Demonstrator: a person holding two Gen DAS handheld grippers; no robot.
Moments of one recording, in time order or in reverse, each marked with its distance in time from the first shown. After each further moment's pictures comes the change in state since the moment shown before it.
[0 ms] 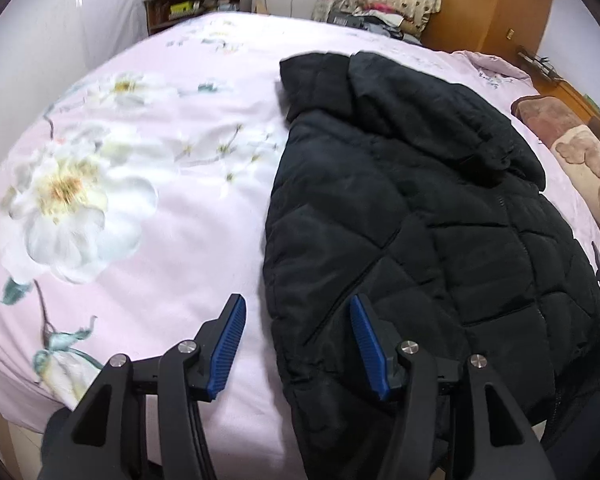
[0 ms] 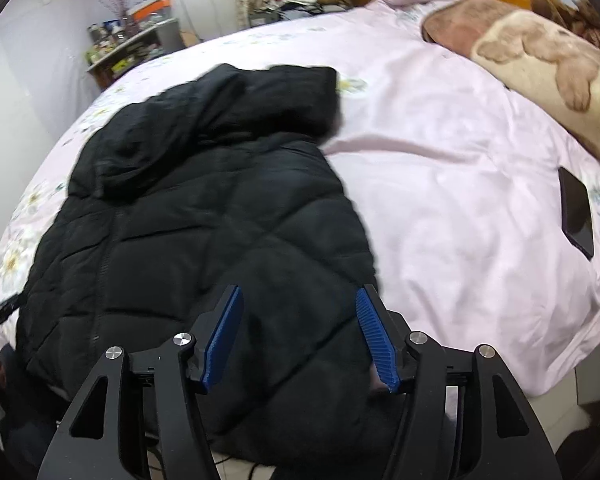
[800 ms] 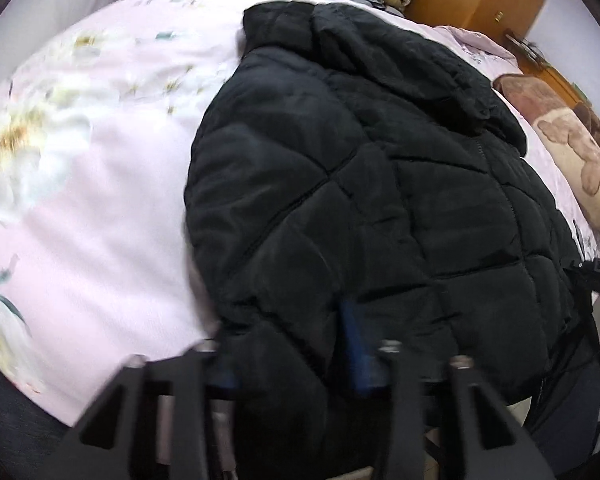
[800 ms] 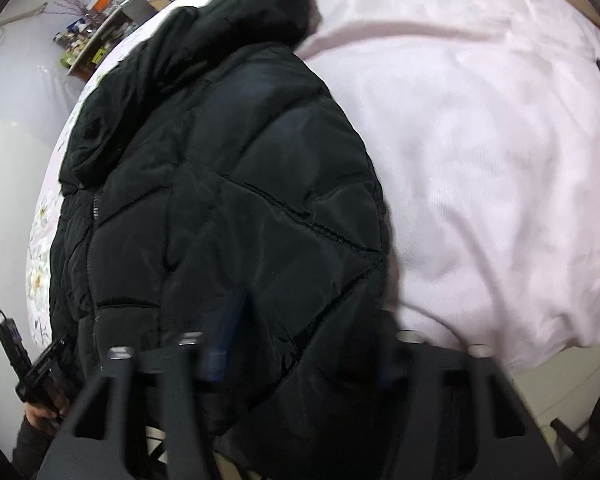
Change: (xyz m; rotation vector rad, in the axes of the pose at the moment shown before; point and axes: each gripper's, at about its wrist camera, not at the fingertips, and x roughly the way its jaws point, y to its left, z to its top) left arm 0.013 -0.030 -0.028 0.025 0.100 -0.095; right arm 0.052 -0.030 -0.006 0.171 0.273 0.174
